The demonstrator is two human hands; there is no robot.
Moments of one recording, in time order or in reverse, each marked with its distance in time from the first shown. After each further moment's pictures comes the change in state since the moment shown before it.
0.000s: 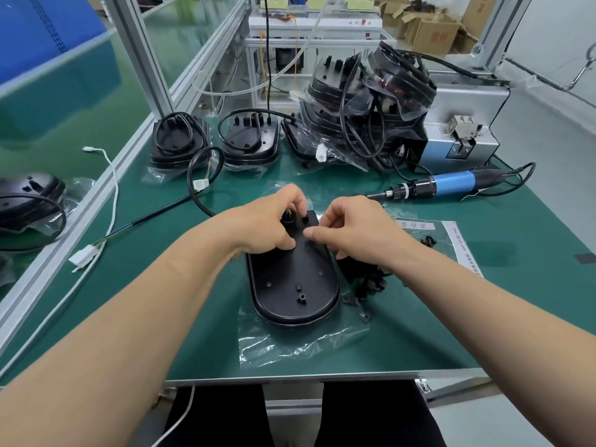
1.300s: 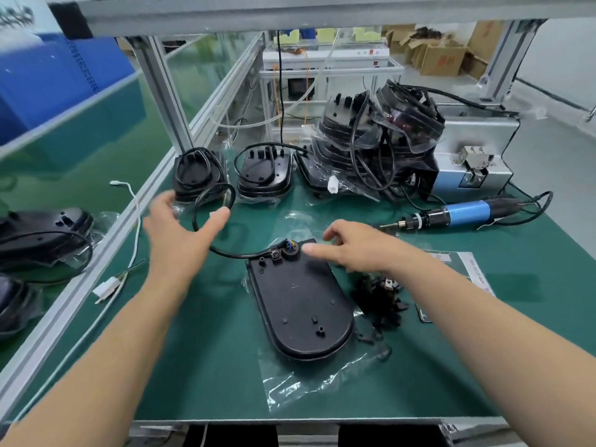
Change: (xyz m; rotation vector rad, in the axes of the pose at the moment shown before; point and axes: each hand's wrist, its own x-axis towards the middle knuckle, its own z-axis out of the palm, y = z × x) left_hand -0.021 -0.090 -0.042 -0.220 1.039 -0.174; right_hand 0.044 0.001 -0.003 -0.079 -0.235 0.052
